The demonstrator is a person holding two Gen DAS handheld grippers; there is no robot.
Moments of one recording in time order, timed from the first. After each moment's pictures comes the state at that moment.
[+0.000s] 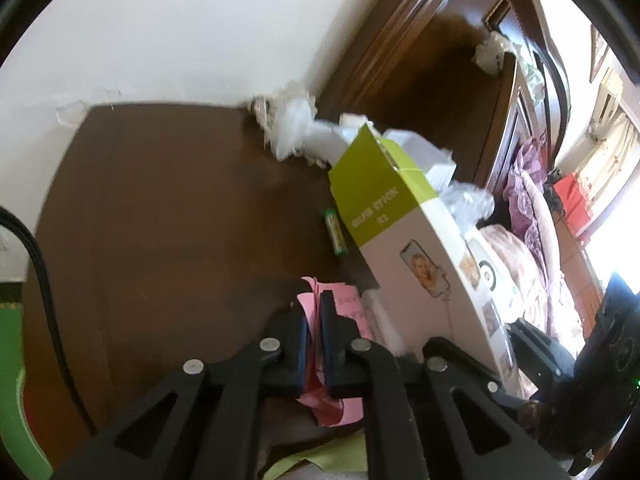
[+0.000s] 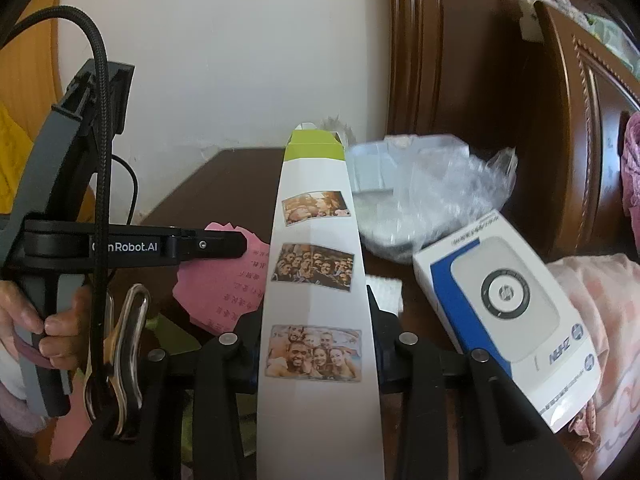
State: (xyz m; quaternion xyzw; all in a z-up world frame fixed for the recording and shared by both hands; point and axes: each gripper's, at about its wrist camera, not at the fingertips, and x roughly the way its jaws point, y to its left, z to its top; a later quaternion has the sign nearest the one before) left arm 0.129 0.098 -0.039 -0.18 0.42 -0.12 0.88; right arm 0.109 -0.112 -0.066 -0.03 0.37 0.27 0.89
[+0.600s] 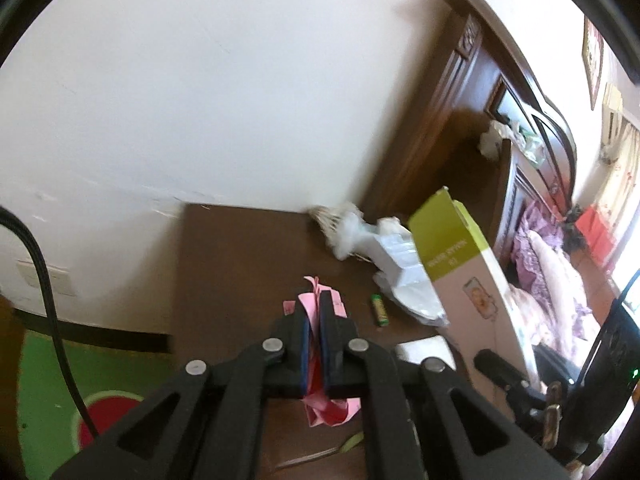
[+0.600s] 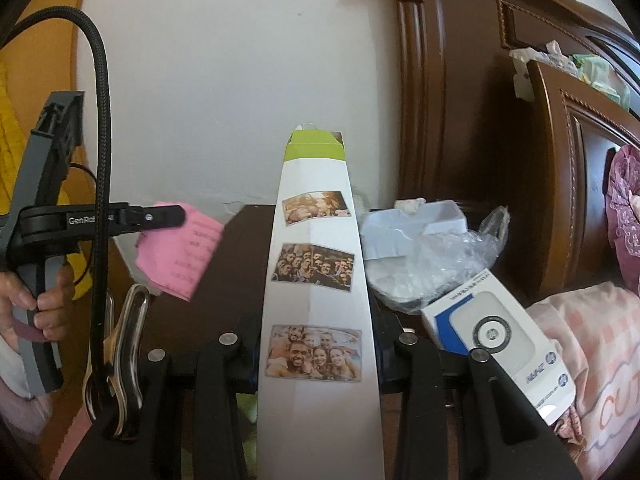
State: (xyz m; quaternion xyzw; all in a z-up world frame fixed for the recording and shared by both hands) left arm 0.068 0.165 0.035 -0.16 0.31 -0.03 0.94; right arm 0.082 -0.113 -0.013 0.00 0.30 0.28 0.91
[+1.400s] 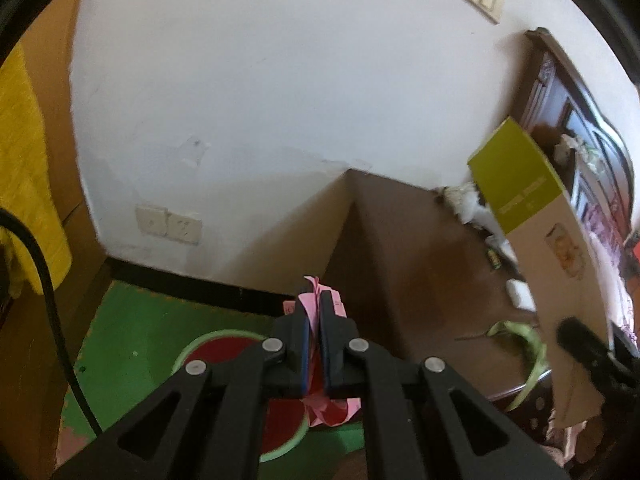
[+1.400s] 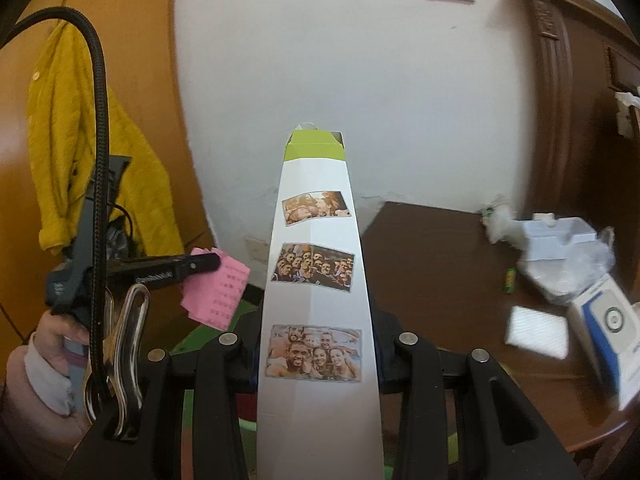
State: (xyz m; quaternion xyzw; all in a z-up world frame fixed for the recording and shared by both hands) left arm -0.076 0.272 -0.014 -0.17 0.32 0.12 0.92; right arm -0.010 -0.007 0.001 -0.01 0.29 0.41 0.86
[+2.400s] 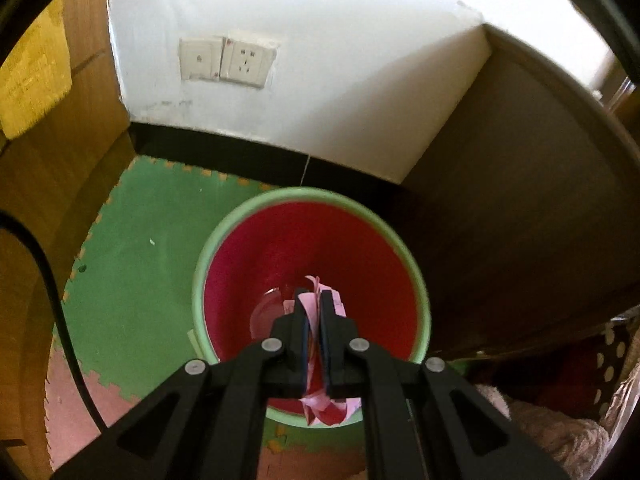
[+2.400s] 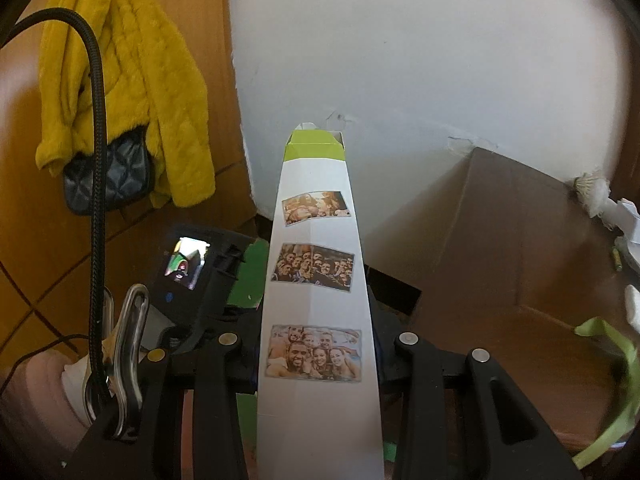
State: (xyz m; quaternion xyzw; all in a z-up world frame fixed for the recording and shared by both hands) left arm -0.074 0.332 -0.227 -0.22 0.48 0.17 0.83; right arm -0.054 0.114 -0.068 -0.10 0.34 0.46 0.82
